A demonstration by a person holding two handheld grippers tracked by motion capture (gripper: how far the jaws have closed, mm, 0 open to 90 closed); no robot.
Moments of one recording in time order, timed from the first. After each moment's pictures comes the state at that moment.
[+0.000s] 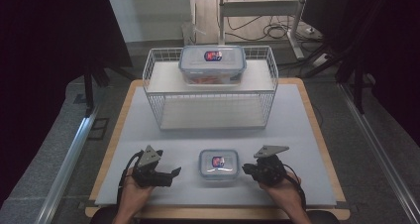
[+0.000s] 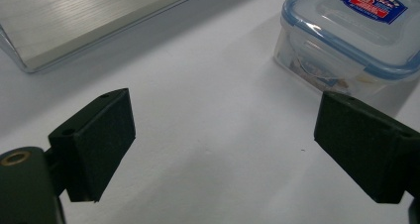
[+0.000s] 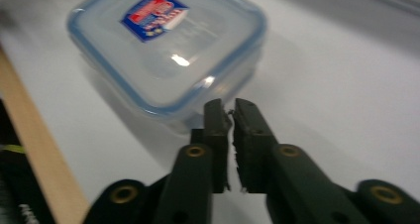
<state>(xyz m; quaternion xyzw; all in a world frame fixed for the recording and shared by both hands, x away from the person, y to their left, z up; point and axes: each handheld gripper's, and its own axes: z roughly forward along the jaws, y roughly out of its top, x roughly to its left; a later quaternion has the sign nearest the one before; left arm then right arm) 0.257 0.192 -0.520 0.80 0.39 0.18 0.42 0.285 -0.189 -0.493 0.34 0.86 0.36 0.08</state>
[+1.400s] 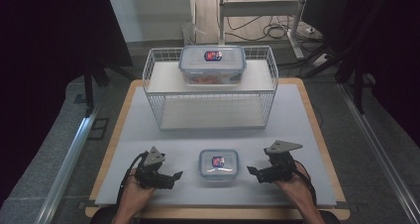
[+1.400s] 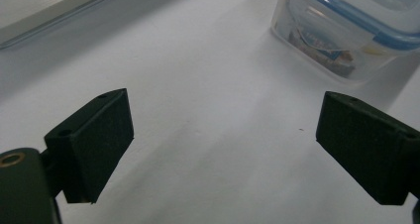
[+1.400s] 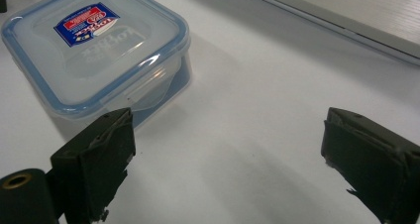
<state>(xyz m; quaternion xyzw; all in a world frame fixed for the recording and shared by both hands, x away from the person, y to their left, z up) 0.260 0.184 -0.525 0.82 0.39 0.15 0.38 0.306 -0.222 -0.504 0.33 0.84 0.40 0.13</state>
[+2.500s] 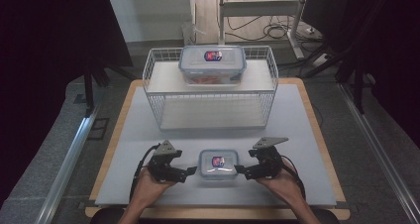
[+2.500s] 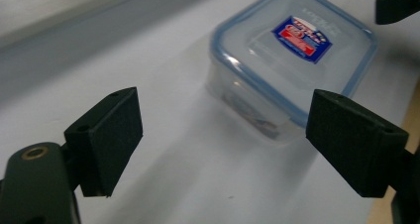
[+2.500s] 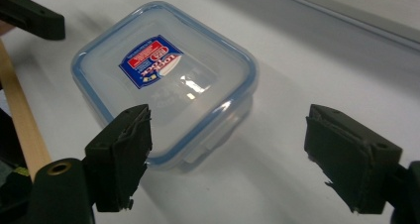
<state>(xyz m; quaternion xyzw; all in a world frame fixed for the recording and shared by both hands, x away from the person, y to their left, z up) 0.279 0.149 -0.509 0.82 0.37 0.07 0.43 0.306 -0.183 -0.487 0.34 0.85 0.39 0.06</state>
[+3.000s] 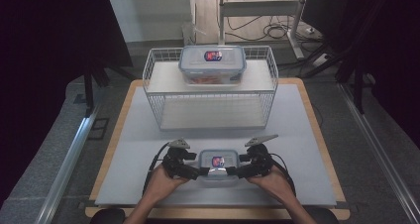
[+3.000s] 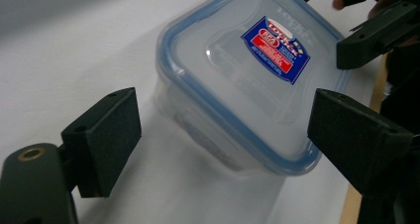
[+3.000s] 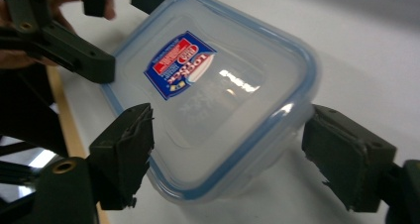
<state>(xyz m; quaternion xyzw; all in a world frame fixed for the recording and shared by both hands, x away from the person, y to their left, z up) 0.303 0.121 -0.522 0.82 0.37 -0.03 0.44 0.320 -0.165 -0.506 0.35 0.84 0.40 -0.04</state>
